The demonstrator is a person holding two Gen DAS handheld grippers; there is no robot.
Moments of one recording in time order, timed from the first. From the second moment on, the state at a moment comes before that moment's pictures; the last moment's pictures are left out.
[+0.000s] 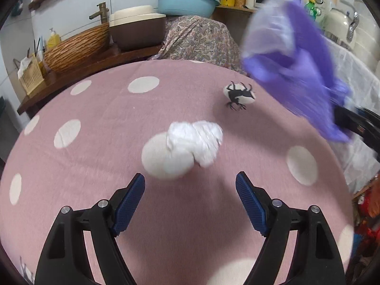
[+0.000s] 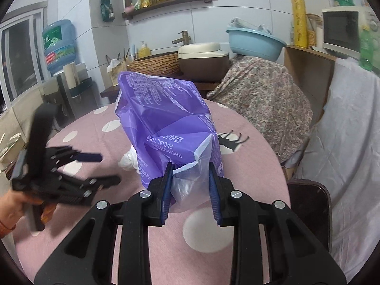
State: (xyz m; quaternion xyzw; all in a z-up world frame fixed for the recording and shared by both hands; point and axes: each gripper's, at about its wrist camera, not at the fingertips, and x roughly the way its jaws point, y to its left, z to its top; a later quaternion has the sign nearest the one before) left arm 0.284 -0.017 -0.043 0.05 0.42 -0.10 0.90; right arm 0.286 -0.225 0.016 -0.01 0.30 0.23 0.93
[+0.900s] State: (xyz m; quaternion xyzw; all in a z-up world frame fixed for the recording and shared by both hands) left arm 0.289 -0.070 -0.038 0.13 0.37 -0.10 0.91; right arm 0.228 -0.309 -0.013 0.07 0.28 0.17 0.94
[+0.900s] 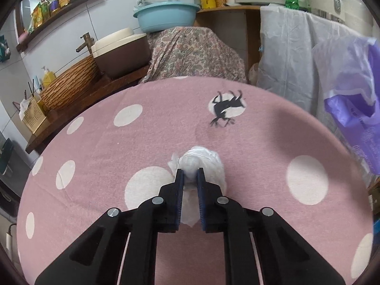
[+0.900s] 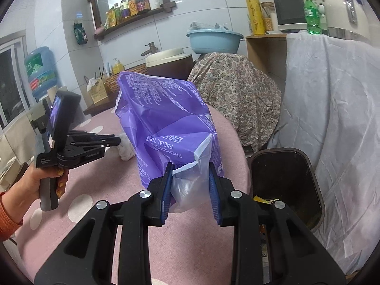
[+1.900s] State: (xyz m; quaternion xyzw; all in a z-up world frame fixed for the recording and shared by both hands) left arm 0.289 -0.214 0.021 0.07 0.33 -0.23 0.91; right arm 0.258 -0.449 -0.085 0.13 0.34 0.03 0.93
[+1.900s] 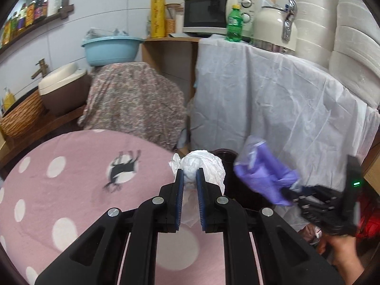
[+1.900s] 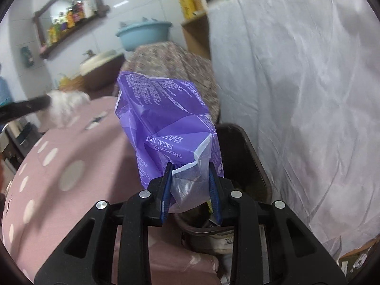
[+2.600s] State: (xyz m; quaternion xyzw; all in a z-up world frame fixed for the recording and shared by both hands) left arm 0.339 -0.341 -0.053 0.13 0.42 -0.25 0.86; right arm 0.238 -0.472 -0.144 0.16 0.35 -0.02 0.93
